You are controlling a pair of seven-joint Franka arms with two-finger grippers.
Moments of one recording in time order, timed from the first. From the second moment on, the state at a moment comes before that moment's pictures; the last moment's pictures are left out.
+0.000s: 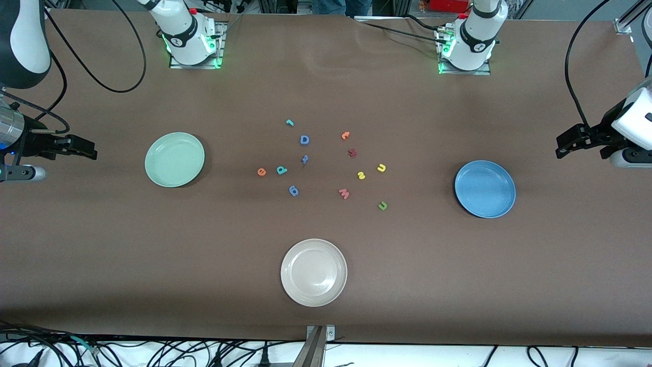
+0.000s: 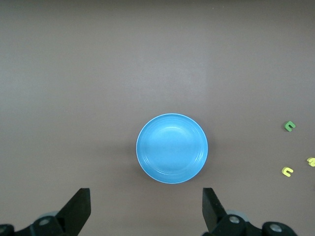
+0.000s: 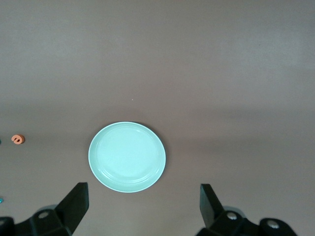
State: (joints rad) left arm 0.02 0.05 0.01 -1.67 0.03 1.75 0.03; right arm -0.06 0.17 0.01 -1.61 -0.04 1.68 -0.08
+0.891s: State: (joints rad) left arm 0.02 0.05 0.01 -1.67 0.03 1.75 0.03; right arm -0.05 0.17 0.01 -1.61 -0.04 1.68 -0.08
